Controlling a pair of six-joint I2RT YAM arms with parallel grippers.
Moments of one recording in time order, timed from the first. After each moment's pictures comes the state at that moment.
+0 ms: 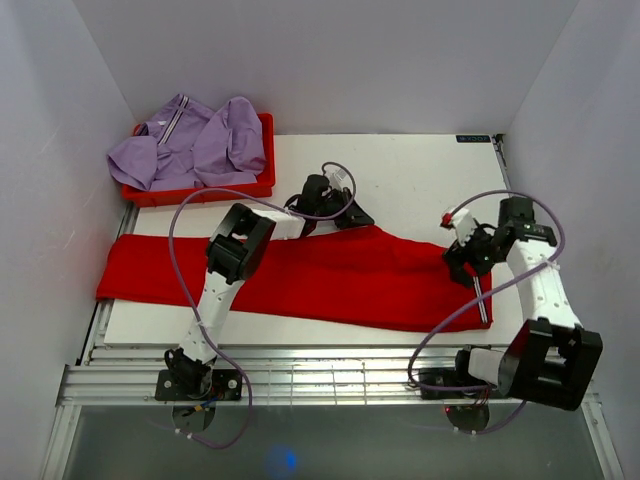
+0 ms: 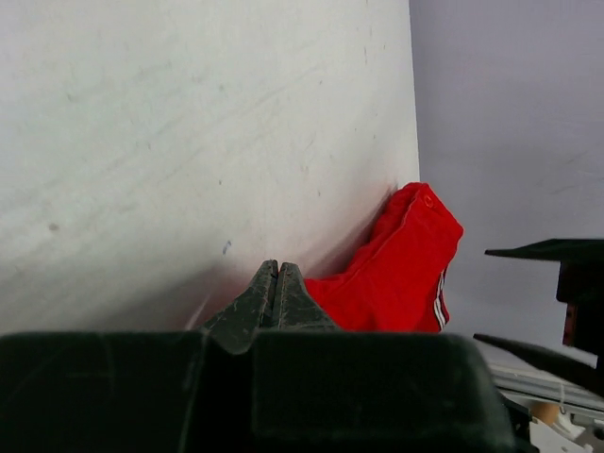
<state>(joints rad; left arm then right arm) -0.58 2.40 1.56 0.45 0.65 -0.95 -0.13 1.18 0.90 -0.93 -0.44 -1.02</state>
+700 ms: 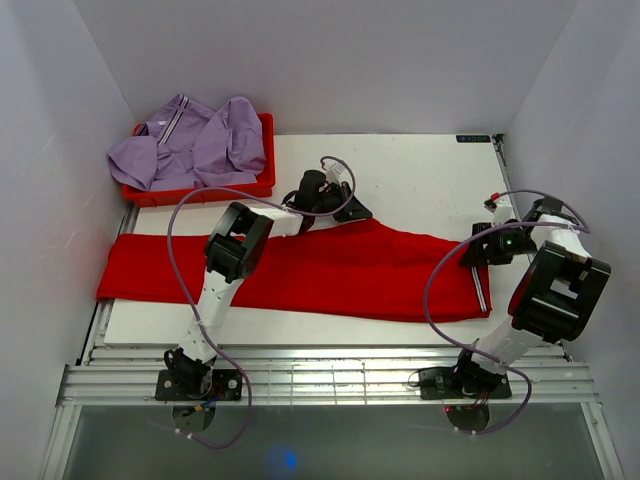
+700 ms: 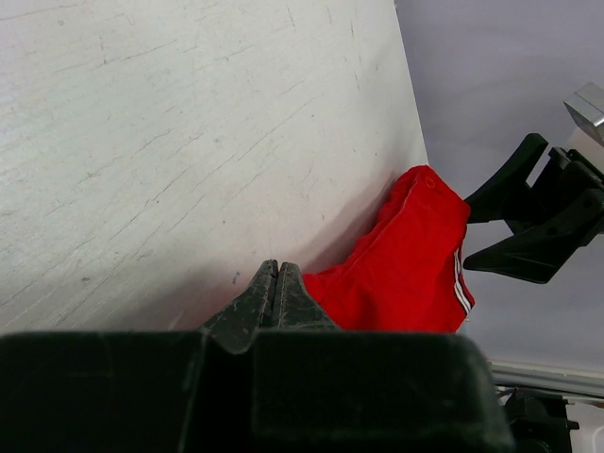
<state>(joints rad) -0.55 2.41 1.60 0.49 0.65 -0.84 -0.45 1.63 1.07 -0.85 -0.68 -0.65</state>
